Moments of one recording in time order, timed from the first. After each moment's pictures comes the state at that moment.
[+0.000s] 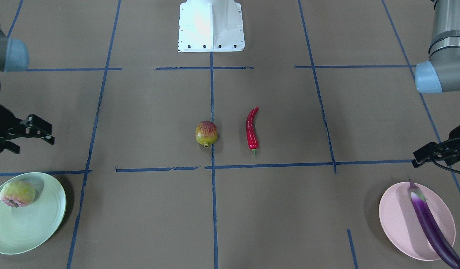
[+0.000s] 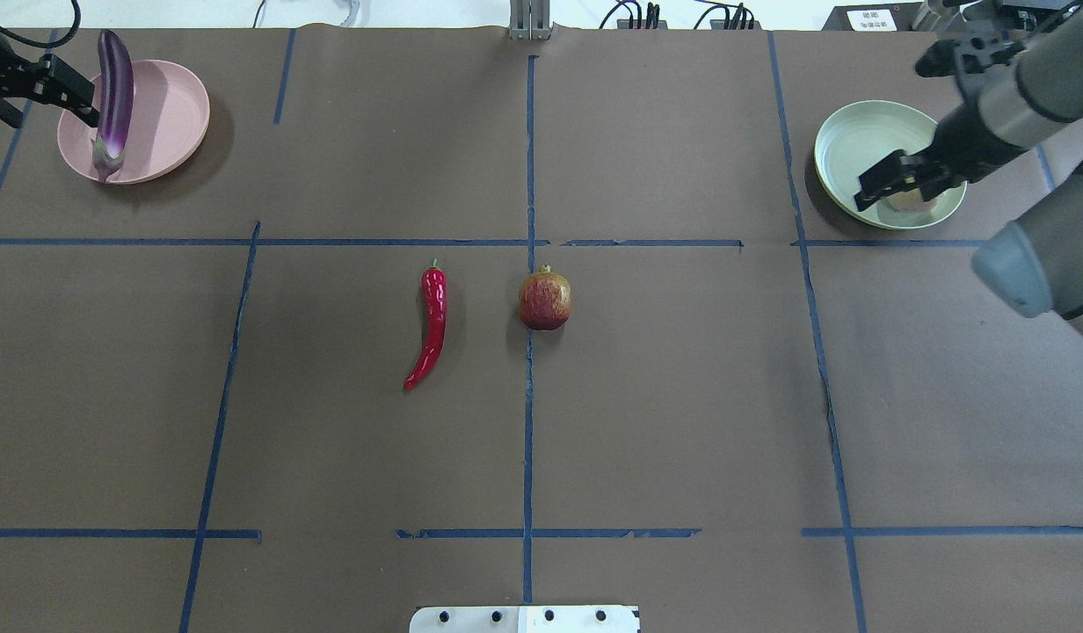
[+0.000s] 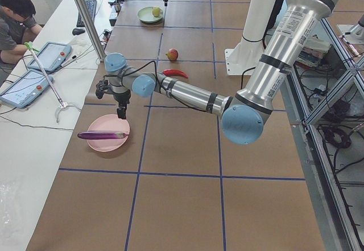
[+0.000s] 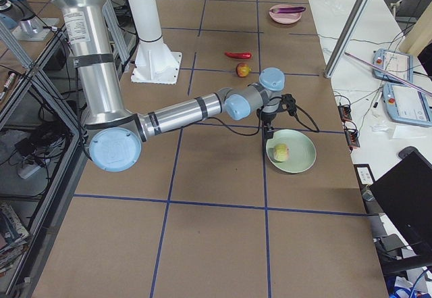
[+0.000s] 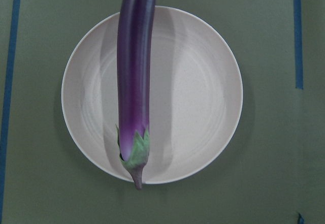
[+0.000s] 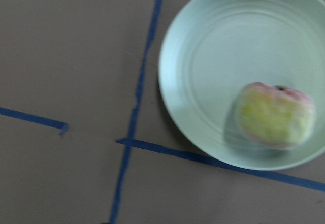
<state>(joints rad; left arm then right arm) -1.25 -1.97 -1.47 -1.72 -2.26 -0.56 1.04 -1.25 1.69 -1.38 2.26 0.60</state>
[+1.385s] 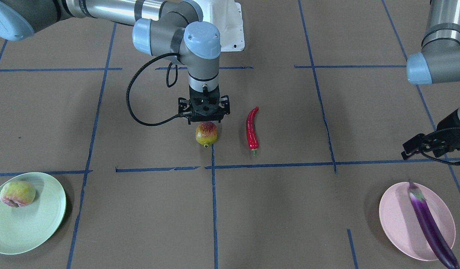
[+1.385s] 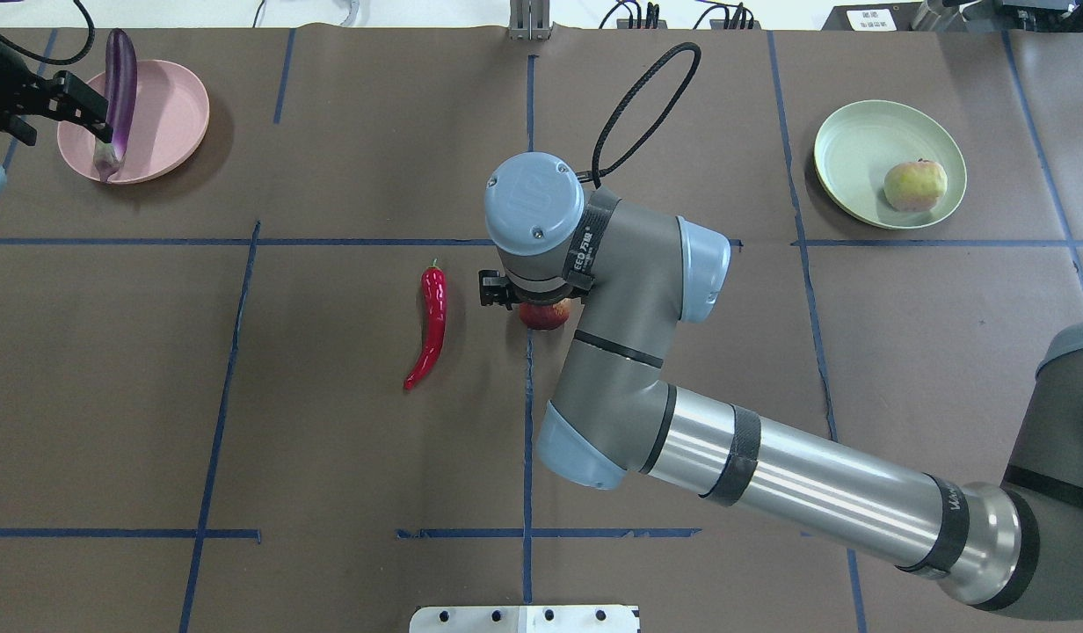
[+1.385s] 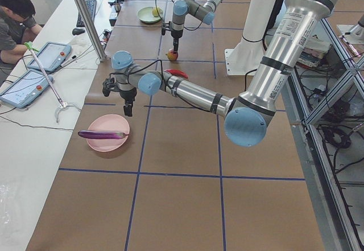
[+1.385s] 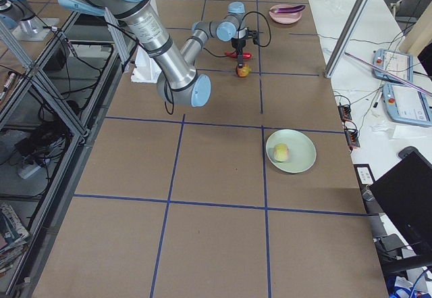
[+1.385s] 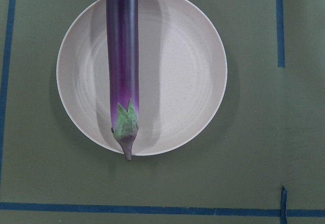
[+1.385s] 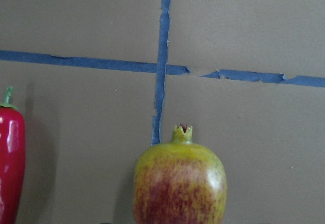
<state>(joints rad) -1.22 -1.95 -1.51 -1.72 -2.26 -0.61 0.50 -0.69 1.46 -1.63 1.75 1.13</state>
